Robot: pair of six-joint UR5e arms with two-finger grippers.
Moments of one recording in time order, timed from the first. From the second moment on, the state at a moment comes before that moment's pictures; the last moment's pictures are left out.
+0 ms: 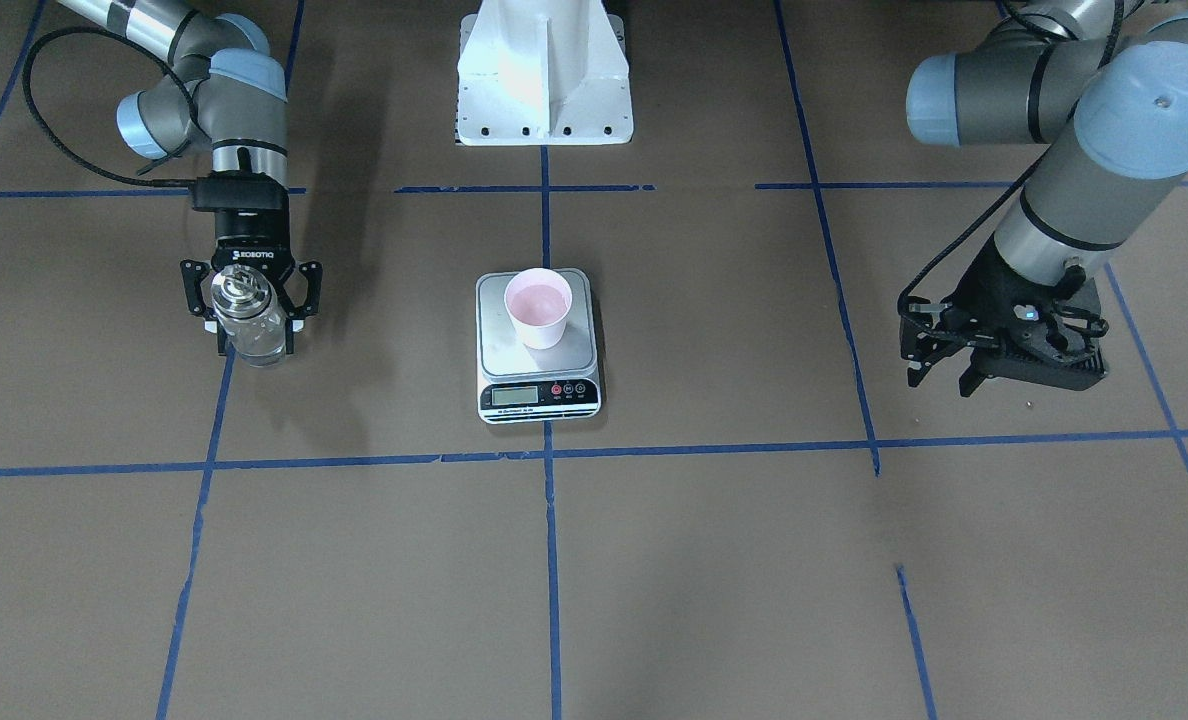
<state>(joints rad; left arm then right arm) -1.03 -2.03 -1.75 -1.58 -2.10 -0.54 0.28 -1.48 1.72 -0.75 0.62 0.97</state>
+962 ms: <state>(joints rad) -1.04 -2.00 -1.75 -1.59 -2.11 -0.46 0.22 -1.33 1.77 -1.12 0.49 0.74</state>
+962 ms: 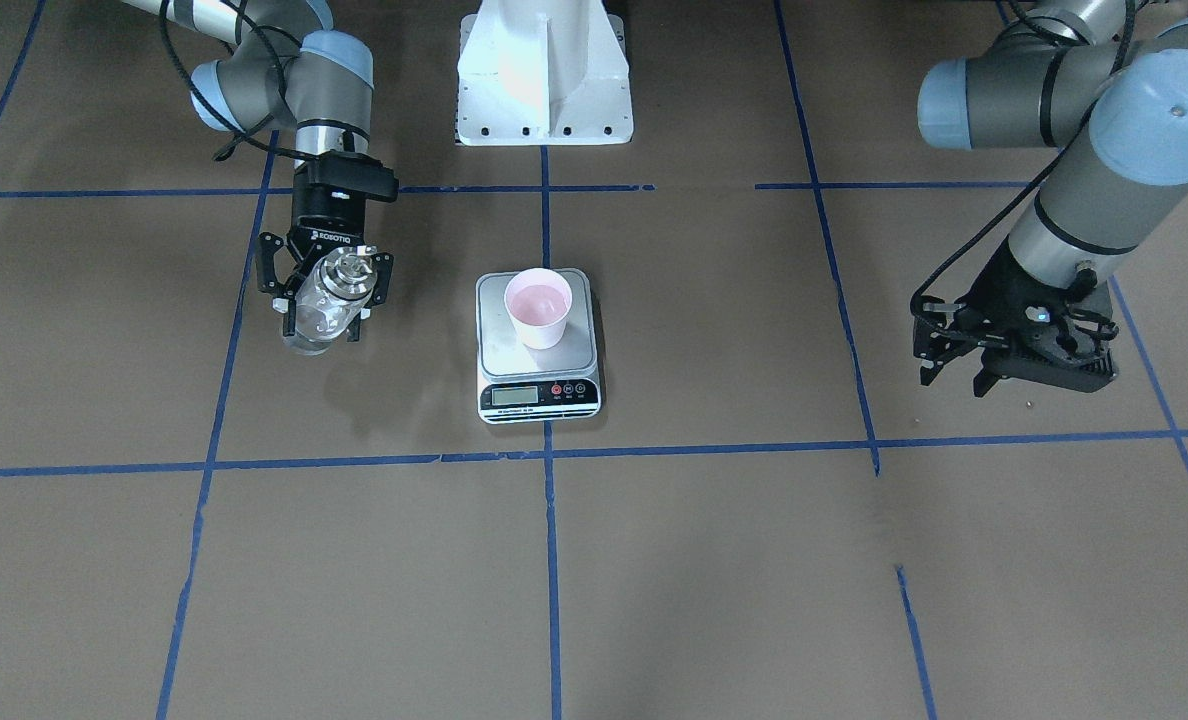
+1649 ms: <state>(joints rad) -1.06 -1.99 -1.75 -1.59 -2.11 -0.42 0.20 -1.18 1.77 -1.52 0.42 0.63</state>
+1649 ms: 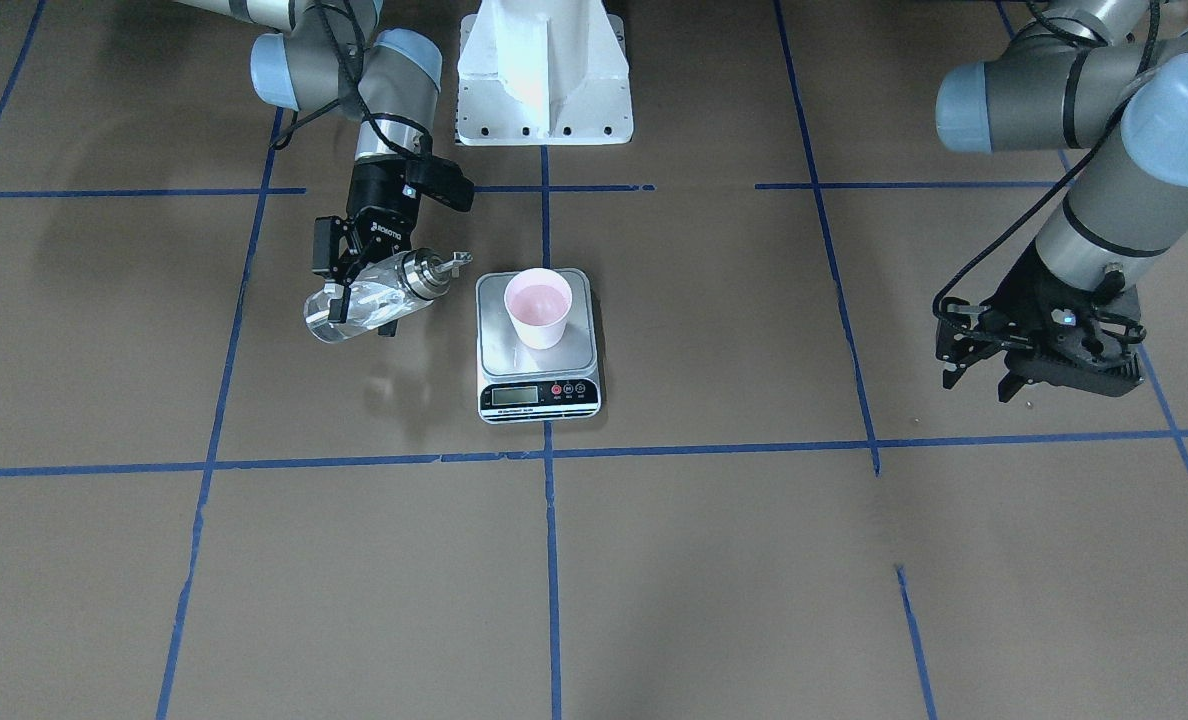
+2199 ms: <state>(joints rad) -1.06 -1.99 -1.74 -1.59 -2.11 -0.42 0.20 -1.09 1.76 -1.77 0.38 0.62</state>
